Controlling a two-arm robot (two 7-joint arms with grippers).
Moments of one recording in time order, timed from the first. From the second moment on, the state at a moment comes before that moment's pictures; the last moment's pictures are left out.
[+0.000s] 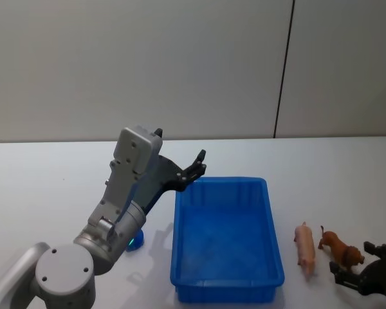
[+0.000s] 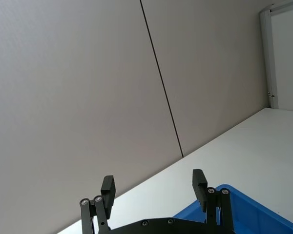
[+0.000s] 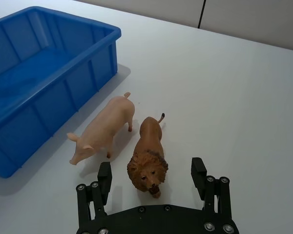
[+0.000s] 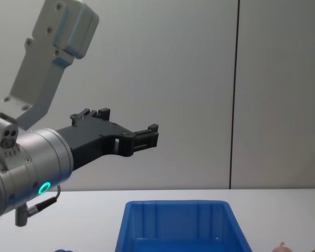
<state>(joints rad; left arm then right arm) -0.24 0.38 0.45 -1.63 -0.20 0.01 -0.01 -0.06 0.48 -0.17 -1.55 0.29 0.19 0.36</state>
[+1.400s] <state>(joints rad) -0.24 0.38 0.45 -1.63 -0.20 0.01 -0.01 0.02 0.44 -0.18 -1.51 0.30 0.16 0.35</state>
